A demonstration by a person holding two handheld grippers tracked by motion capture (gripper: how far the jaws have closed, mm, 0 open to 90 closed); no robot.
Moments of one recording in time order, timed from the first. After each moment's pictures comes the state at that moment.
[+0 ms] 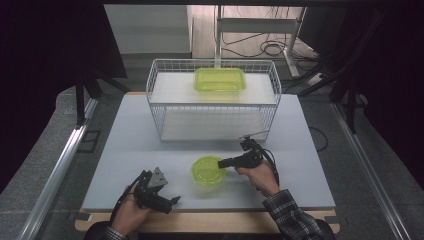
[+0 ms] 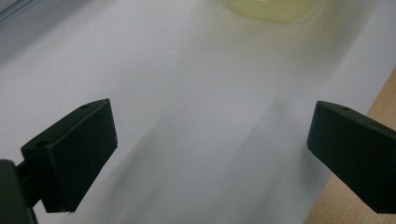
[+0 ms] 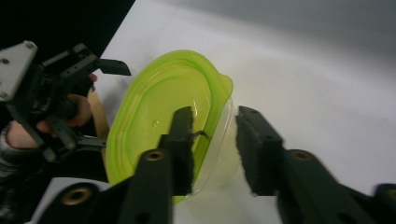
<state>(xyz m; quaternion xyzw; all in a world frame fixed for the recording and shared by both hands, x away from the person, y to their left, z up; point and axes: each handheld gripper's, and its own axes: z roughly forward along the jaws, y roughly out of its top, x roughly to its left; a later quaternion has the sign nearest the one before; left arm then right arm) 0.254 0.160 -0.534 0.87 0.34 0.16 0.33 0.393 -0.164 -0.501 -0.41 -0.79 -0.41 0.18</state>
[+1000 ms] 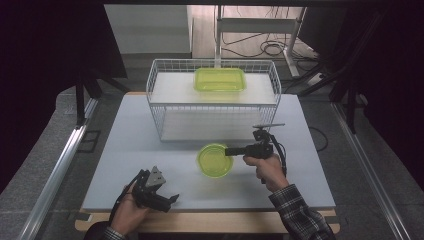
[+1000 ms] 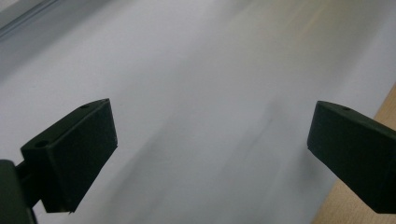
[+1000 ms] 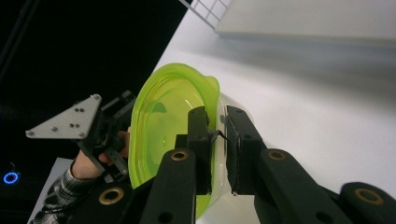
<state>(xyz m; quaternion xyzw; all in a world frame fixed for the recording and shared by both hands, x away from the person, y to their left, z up) 0.254 0.166 -0.531 0.86 0.35 0.16 0.34 0.396 -0.188 -0.461 -0.44 -0.74 -0.47 0.20</state>
